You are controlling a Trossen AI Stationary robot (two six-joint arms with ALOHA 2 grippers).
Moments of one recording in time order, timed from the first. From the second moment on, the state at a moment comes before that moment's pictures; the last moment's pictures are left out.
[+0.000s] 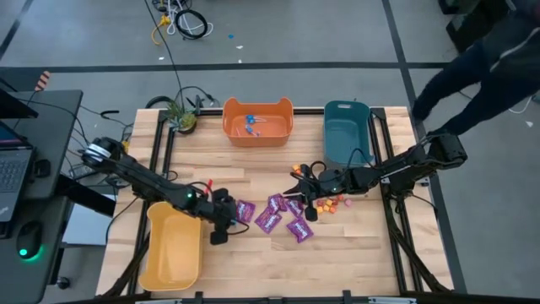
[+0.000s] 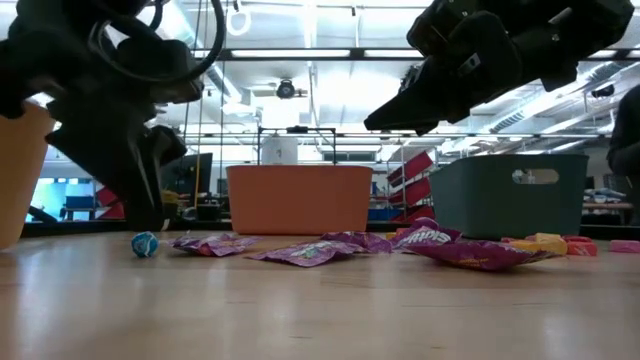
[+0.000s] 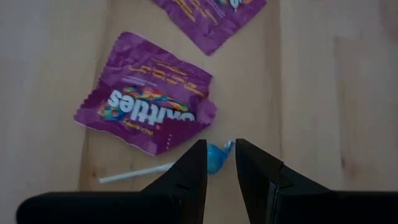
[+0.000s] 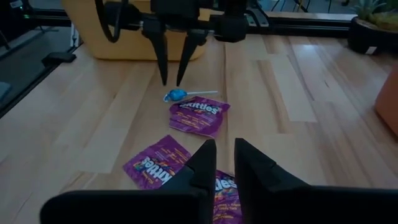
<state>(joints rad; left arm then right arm) -0.40 1.45 0.68 -0.23 -0.14 -0.46 0.13 1.47 0.59 0.49 0.06 0.03</state>
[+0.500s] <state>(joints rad) -0.38 1.48 0.68 -0.35 -0.23 -0.50 0.13 1.47 0.59 0.49 0.06 0.03</state>
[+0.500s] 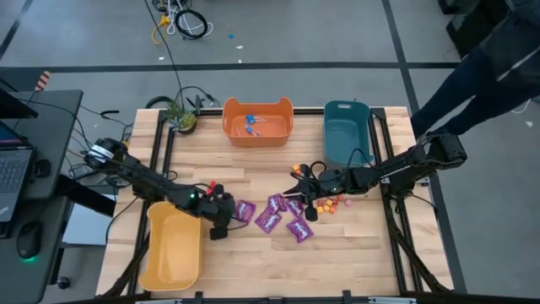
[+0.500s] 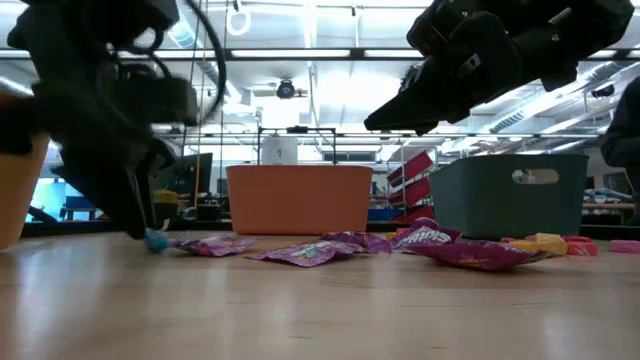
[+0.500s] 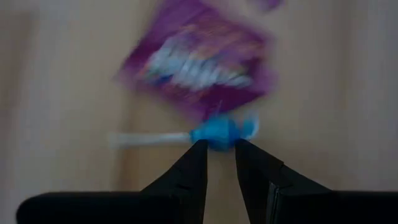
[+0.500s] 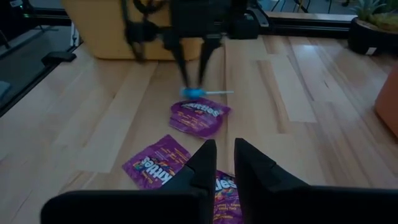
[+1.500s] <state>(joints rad) -0.25 1.49 0.68 -0.39 -0.37 0.00 0.13 1.47 0.59 0.48 0.09 0.02</state>
